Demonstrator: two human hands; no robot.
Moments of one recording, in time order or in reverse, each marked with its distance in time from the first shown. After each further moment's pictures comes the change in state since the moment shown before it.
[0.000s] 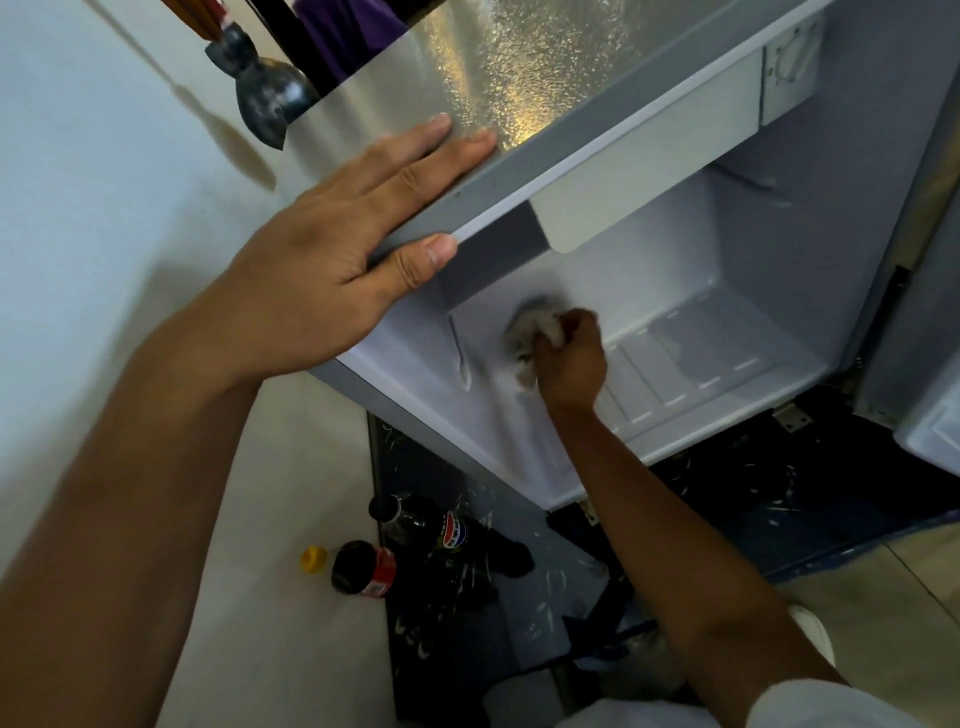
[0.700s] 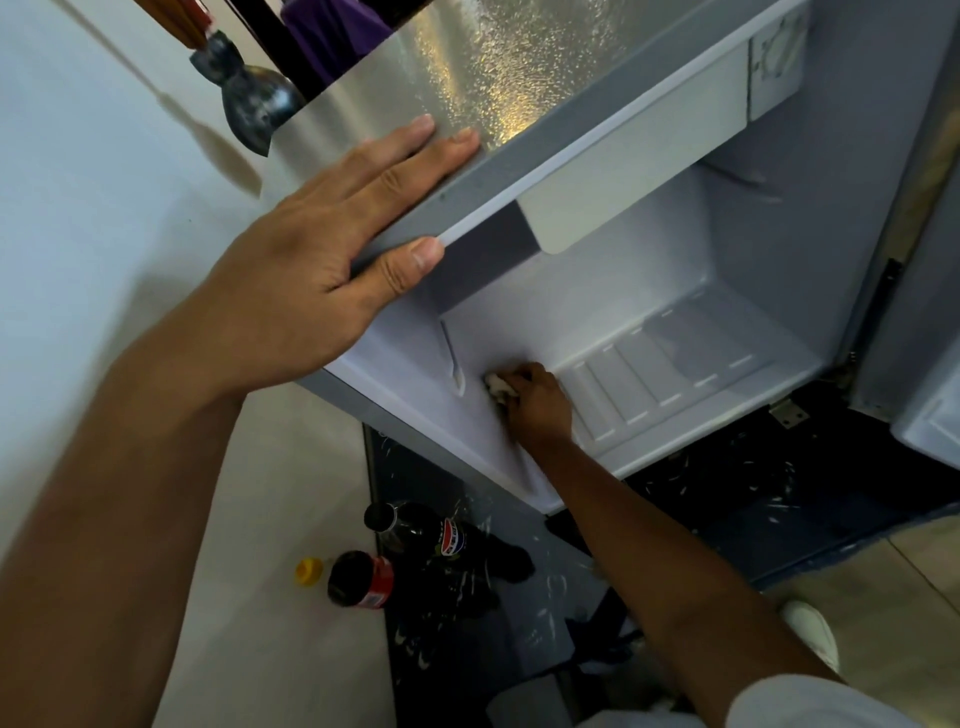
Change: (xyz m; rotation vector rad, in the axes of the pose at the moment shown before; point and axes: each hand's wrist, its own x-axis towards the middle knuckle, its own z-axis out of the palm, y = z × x) left_hand 0.000 -0.001 0.001 -0.011 0.012 0.006; right_hand -0.035 0.052 0.031 -0.372 -0.351 -0.258
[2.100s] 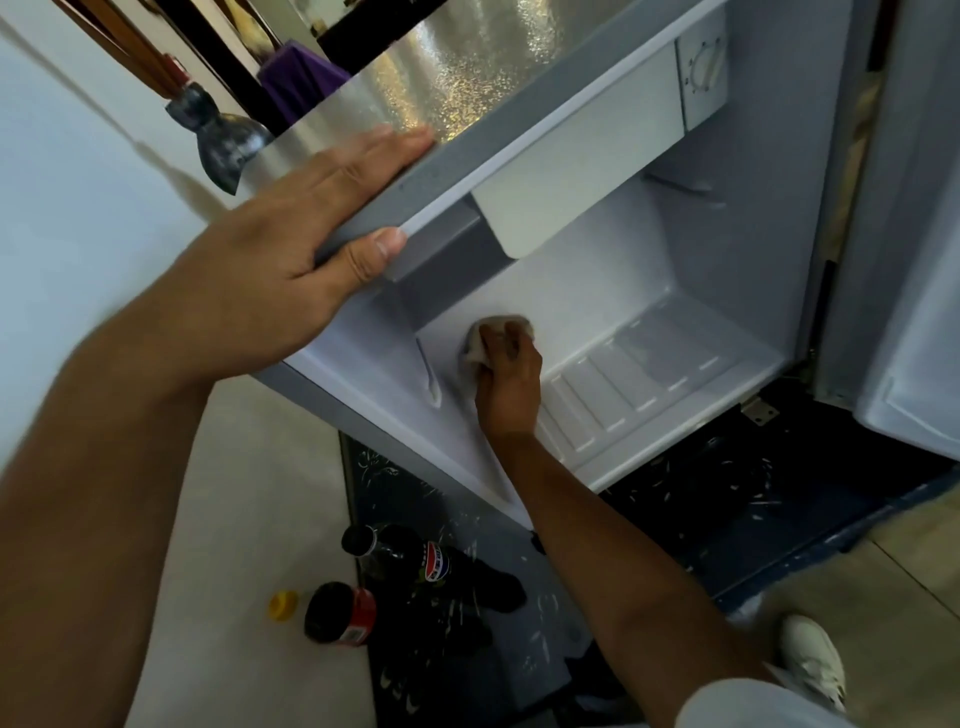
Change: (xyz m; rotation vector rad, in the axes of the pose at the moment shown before) left_hand -0.001 -0.004 0.004 0.017 0.049 0.028; right_hand 0.026 -0.031 -0.009 0.151 0.348 -0.062
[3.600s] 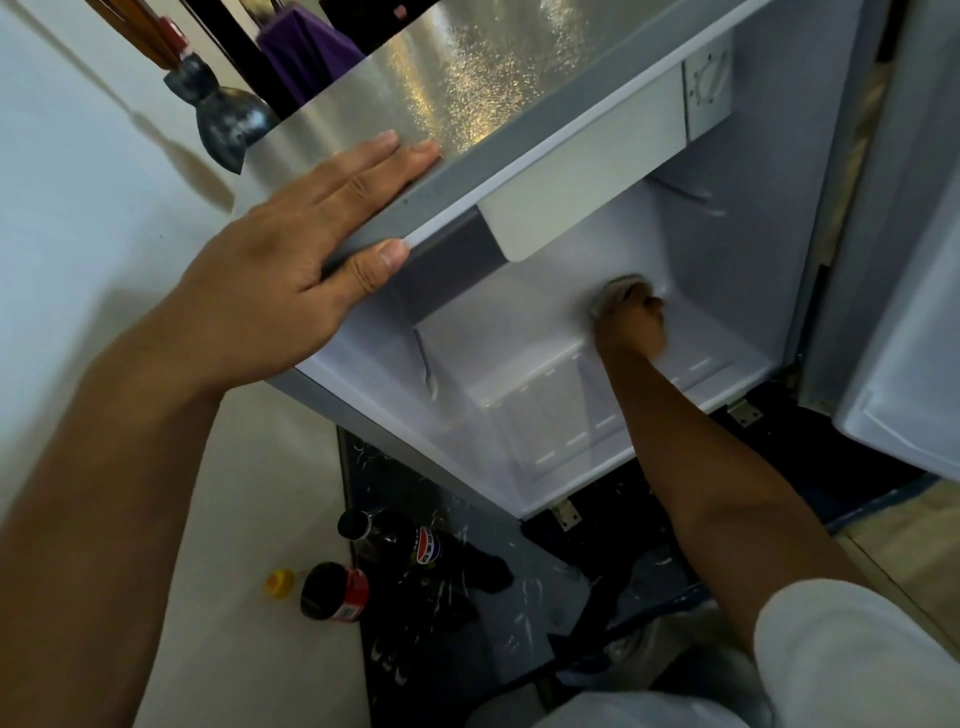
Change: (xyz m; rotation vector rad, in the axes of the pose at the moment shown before) left_hand -0.001 0.009 -0.003 0.033 -0.032 -0.045; right_hand 0.106 0.080 -0.118 -0.314 -0.086 0.599
